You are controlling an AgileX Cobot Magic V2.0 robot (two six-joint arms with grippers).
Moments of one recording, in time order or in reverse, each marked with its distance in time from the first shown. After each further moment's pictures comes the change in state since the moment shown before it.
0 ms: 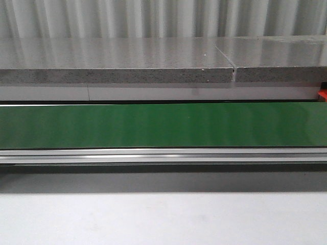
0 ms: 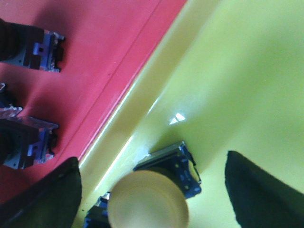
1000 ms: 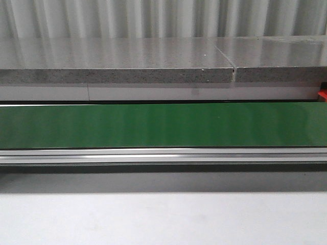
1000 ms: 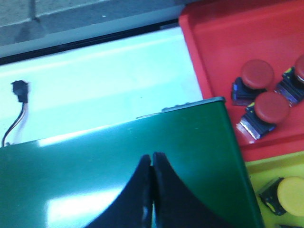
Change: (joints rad) left arm 0.000 0.000 0.000 0.000 0.000 0.000; right arm 0.627 -0.468 0.000 -0.220 0.089 0.000
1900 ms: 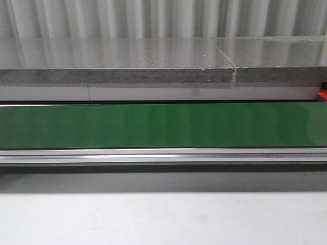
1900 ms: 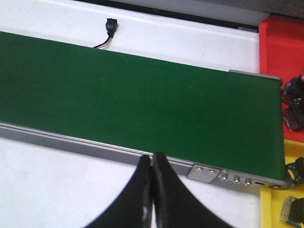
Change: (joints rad) left arm 0.000 0.000 0.000 0.000 0.000 0.000; right arm 0.290 -0.559 0.359 -0.084 0.067 -0.088
